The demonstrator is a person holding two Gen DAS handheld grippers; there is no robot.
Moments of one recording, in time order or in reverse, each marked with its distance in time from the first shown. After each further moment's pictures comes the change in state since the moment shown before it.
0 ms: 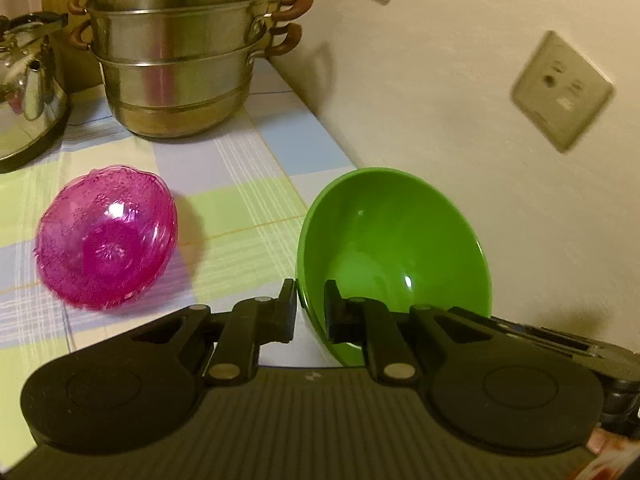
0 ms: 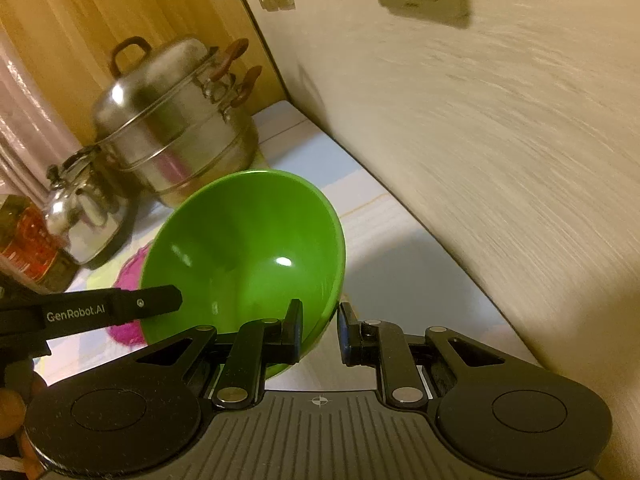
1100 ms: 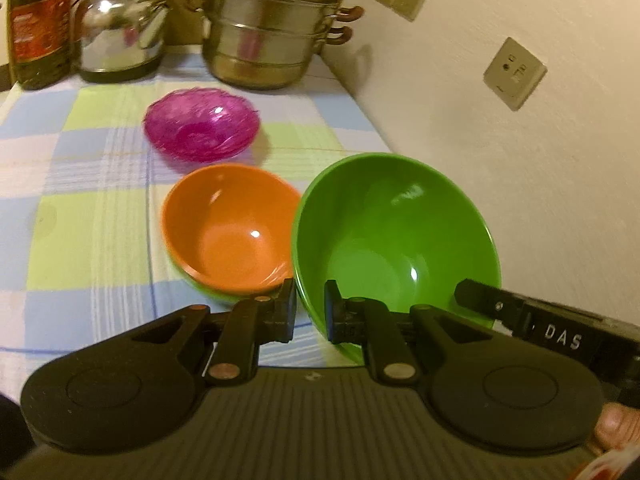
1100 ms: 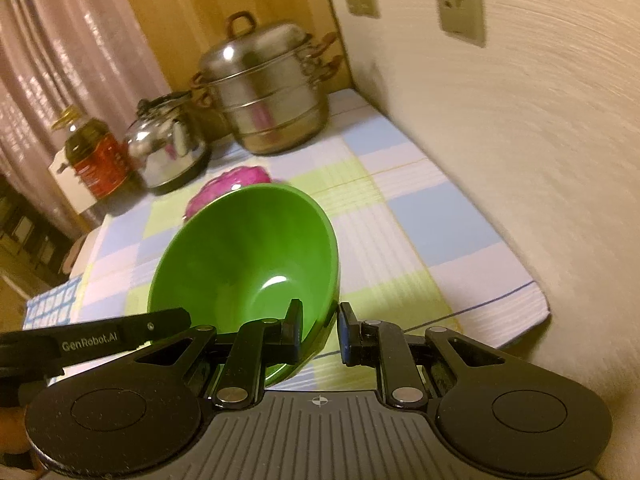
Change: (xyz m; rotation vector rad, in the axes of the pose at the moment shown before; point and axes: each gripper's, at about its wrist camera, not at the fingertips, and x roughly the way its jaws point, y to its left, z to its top) left arm -0.137 0.020 -0.159 -0.166 -0.059 0.035; right arm -0.123 0.055 -0.119 -0.180 -0.002 0.074
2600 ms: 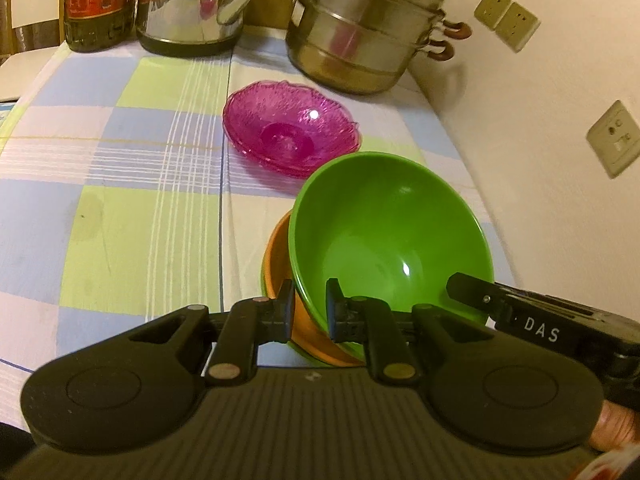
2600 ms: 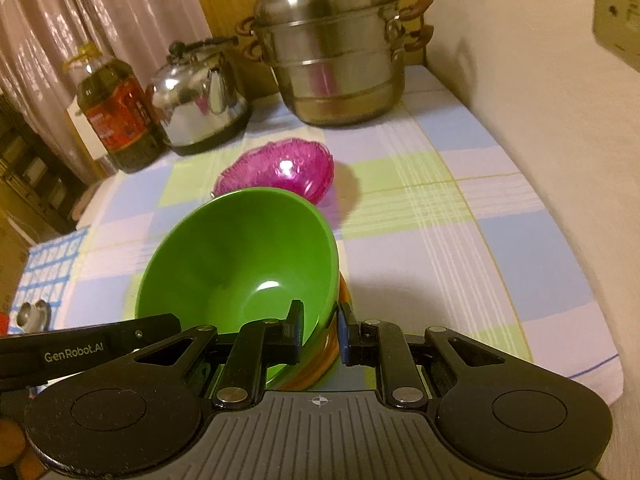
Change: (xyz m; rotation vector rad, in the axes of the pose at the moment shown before) left arm 0.048 0.087 0.048 -0.155 0.032 0.101; right arm 0.118 0.059 0.039 -0.144 0.114 0.041
